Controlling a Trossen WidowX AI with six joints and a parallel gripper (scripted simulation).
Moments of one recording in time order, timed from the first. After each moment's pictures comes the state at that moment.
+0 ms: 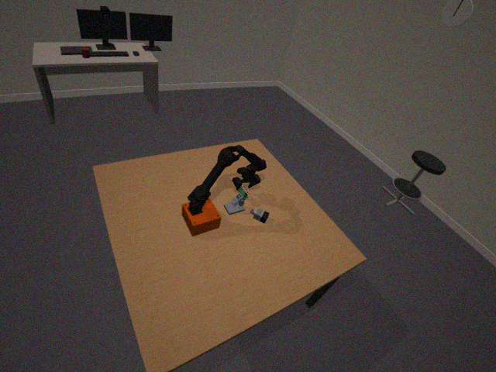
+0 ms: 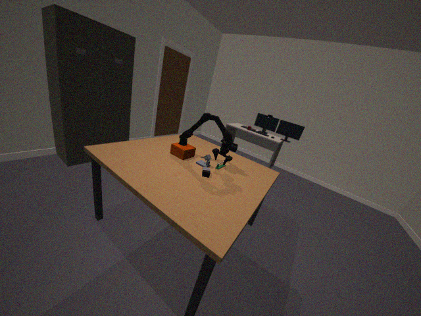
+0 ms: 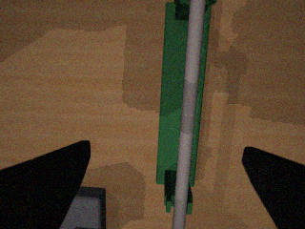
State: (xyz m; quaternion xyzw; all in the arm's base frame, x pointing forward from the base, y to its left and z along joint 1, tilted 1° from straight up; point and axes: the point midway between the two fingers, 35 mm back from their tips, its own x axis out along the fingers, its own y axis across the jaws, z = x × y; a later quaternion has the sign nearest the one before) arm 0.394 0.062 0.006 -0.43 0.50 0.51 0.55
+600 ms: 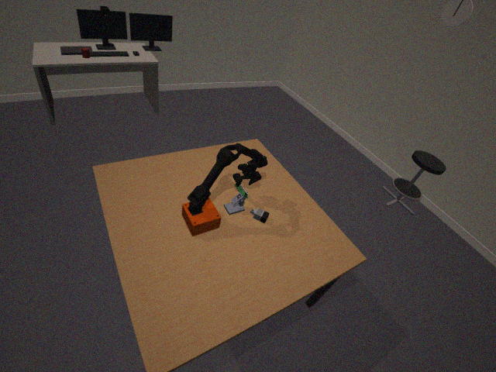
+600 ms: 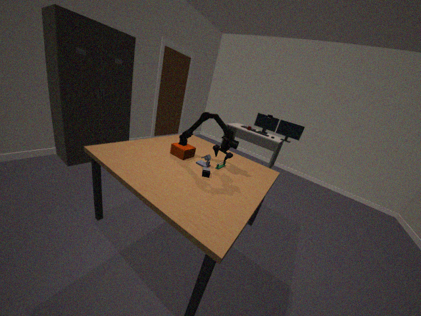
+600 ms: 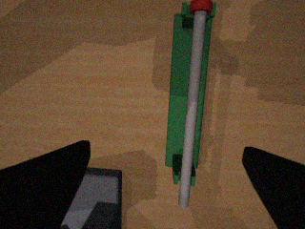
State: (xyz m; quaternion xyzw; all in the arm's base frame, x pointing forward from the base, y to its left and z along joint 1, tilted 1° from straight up) arm 0.388 0.061 0.037 -0.42 0.51 0.51 0.54
